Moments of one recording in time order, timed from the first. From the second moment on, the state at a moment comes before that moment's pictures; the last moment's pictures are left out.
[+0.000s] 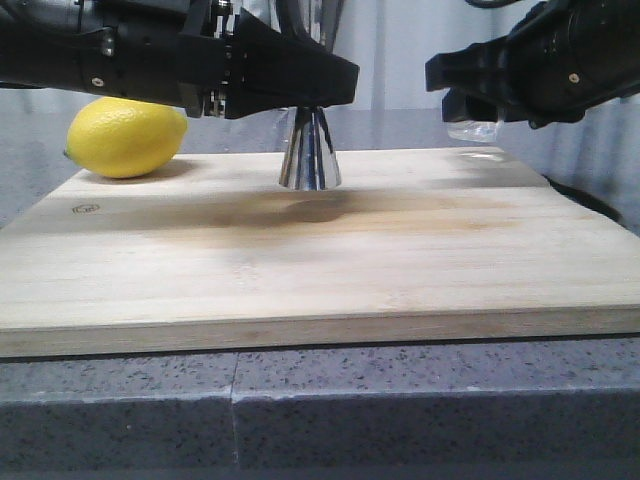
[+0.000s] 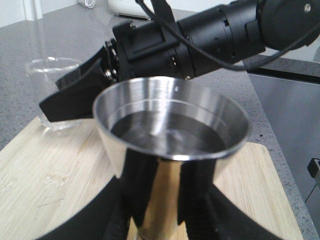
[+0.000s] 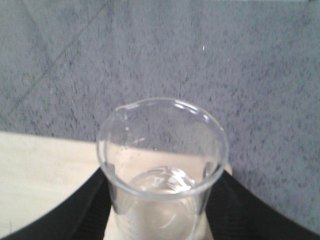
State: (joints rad) left arm -0.39 1.77 -1.02 -1.77 1.13 2.17; right arm 0.30 1.59 -0.81 0.24 -0.32 -0.21
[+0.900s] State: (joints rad) left arm -0.39 1.77 -1.02 -1.77 1.13 2.17; right arm 0.30 1.49 -0.75 0.18 -0.13 -0.19
